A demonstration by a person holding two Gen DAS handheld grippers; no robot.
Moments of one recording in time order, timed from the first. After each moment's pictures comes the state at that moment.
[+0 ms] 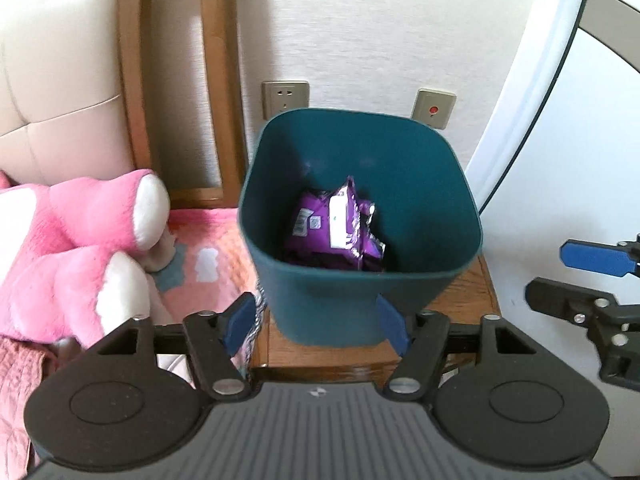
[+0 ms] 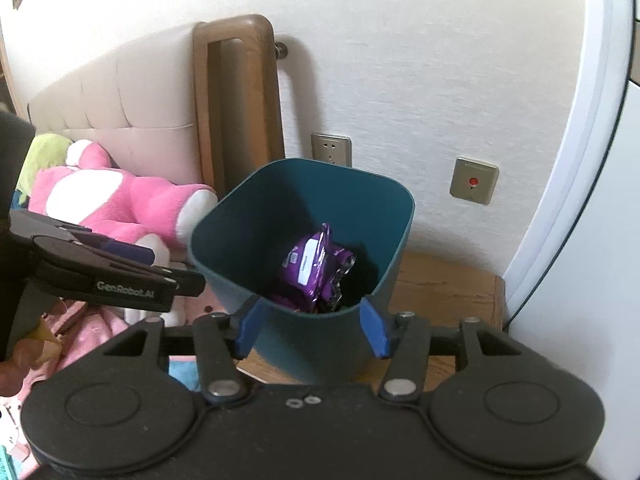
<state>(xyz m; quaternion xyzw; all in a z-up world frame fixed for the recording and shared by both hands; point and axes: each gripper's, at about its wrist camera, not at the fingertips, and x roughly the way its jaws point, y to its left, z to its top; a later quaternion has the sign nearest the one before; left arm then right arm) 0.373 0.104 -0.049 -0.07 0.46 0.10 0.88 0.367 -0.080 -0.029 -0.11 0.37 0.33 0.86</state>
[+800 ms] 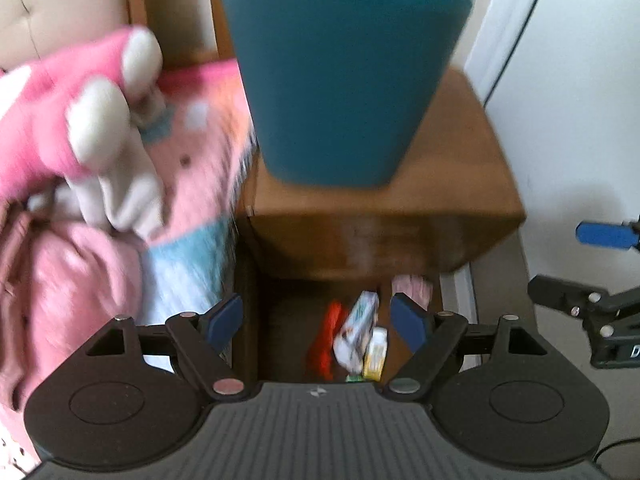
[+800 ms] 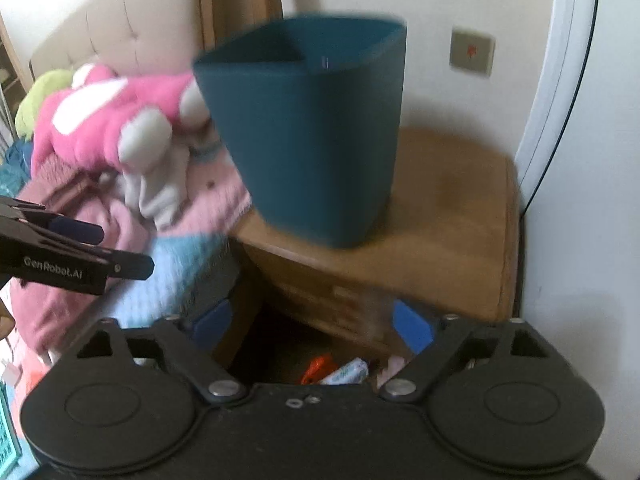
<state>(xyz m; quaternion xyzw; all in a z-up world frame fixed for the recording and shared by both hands) 0.273 0.050 -0.187 -0.08 0.56 0.11 0.82 0.302 -0.147 -0.158 -0.12 0.45 0.32 0.82</state>
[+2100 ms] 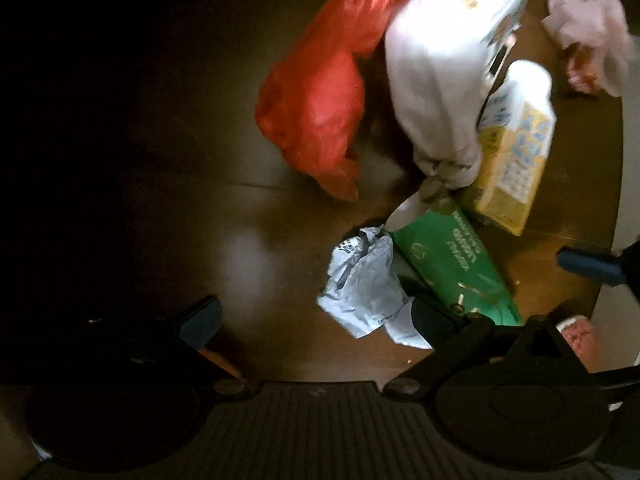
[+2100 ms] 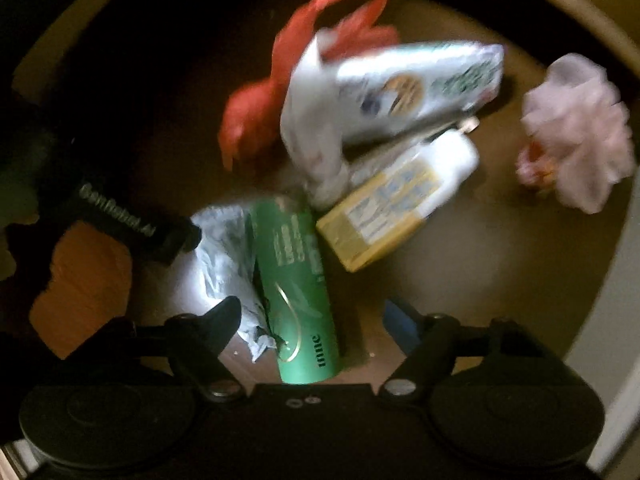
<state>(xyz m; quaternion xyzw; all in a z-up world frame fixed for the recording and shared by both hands) 0.213 0.008 -0.814 -0.19 0.76 0.12 0.62 0.243 -0.169 -0.749 -0.25 0.63 0.38 0.63</state>
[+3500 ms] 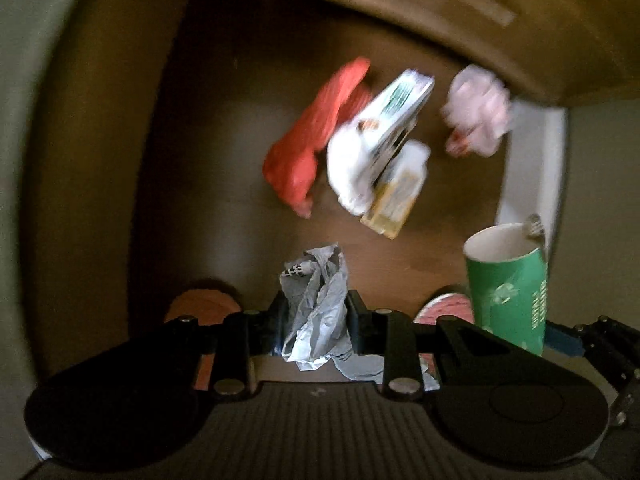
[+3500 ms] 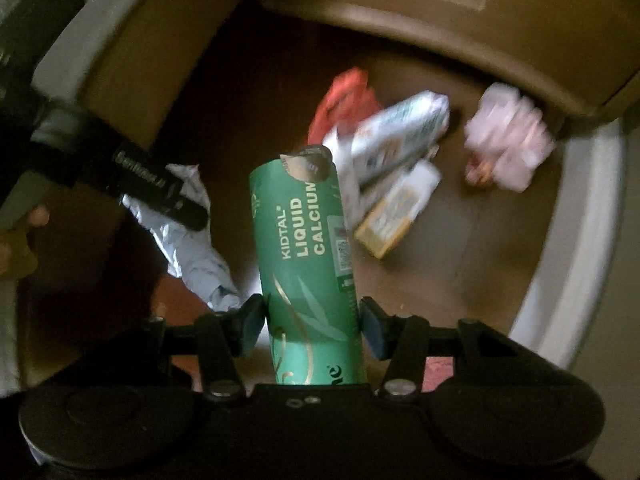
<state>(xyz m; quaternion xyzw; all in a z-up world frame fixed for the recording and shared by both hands) 0.231 0.044 -0.590 -0.24 0.71 0.11 0.65 0.230 -0.164 -0.565 -0.15 0.65 0.32 0.67</state>
